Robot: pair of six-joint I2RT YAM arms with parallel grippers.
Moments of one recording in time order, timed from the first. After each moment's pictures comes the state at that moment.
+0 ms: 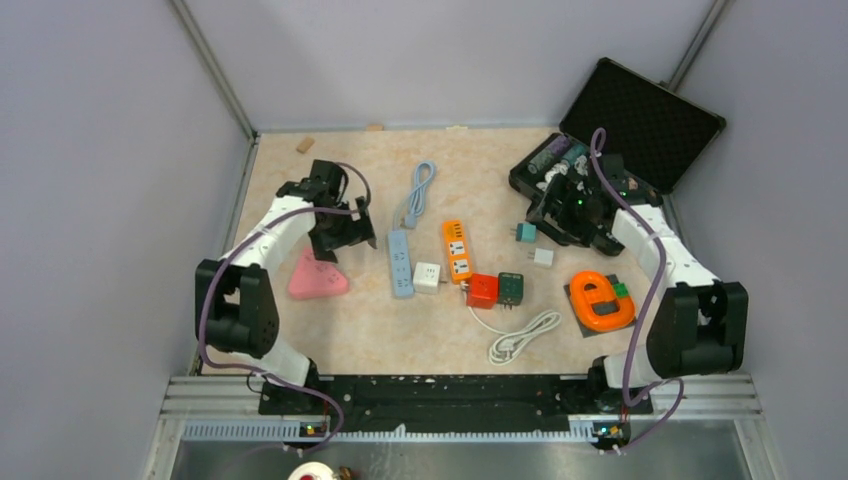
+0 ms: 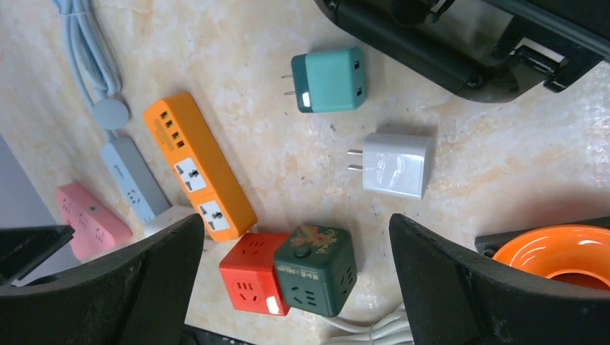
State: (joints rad) left arm -0.21 1.58 1.21 -0.84 0.14 -0.50; right arm 0.10 1.43 1.10 -0.63 -0.24 0.60
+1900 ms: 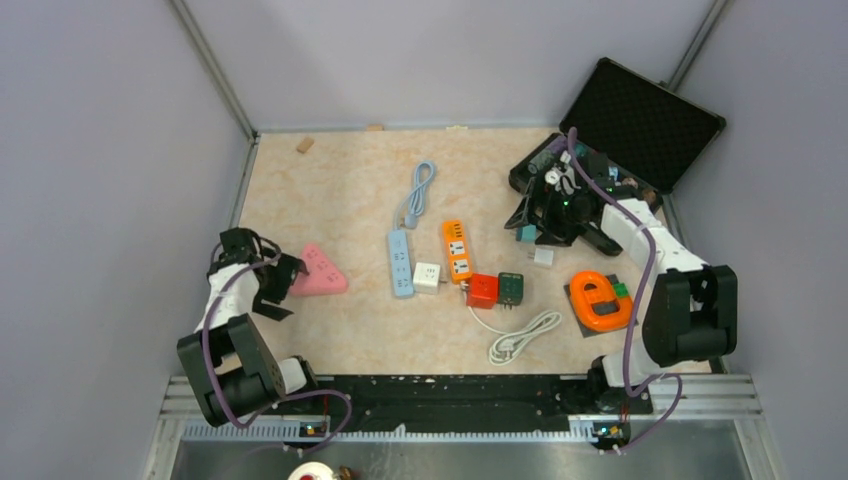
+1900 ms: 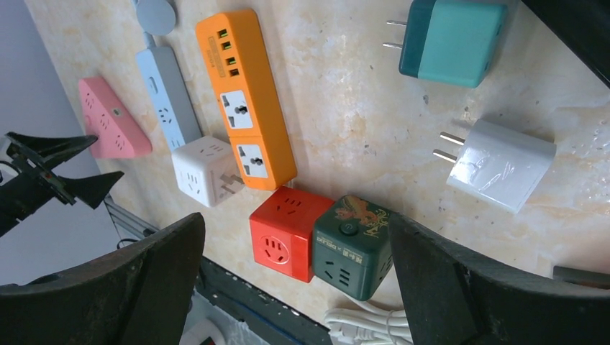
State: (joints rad) left arm 0.41 1.25 0.69 -0.70 0.11 -0.85; right arm 0.15 1.50 1.12 -0.62 -0.48 0.50
